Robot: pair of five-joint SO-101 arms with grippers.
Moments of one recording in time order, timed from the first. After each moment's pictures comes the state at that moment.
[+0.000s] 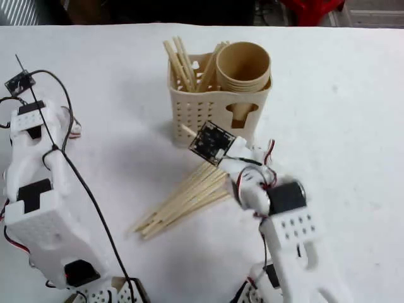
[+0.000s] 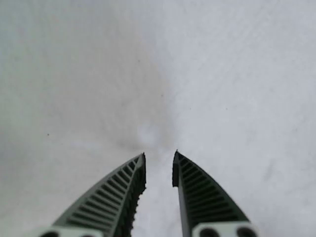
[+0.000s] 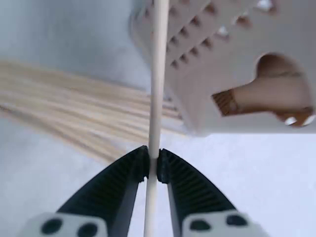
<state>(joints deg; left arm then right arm) -28.2 23.7 4.4 55.6 21.1 -20.0 -51.7 47.8 62.7 42.9</state>
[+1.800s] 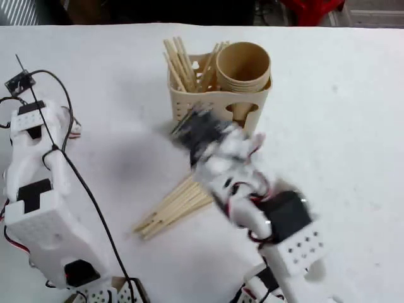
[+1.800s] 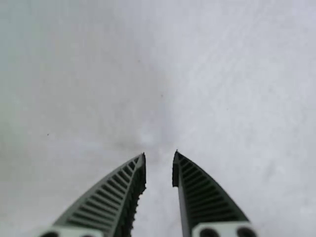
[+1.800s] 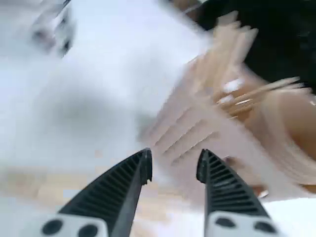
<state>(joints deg) -28.2 23.7 4.4 55.6 21.1 -33.4 -50.7 29.1 66.6 26.8</state>
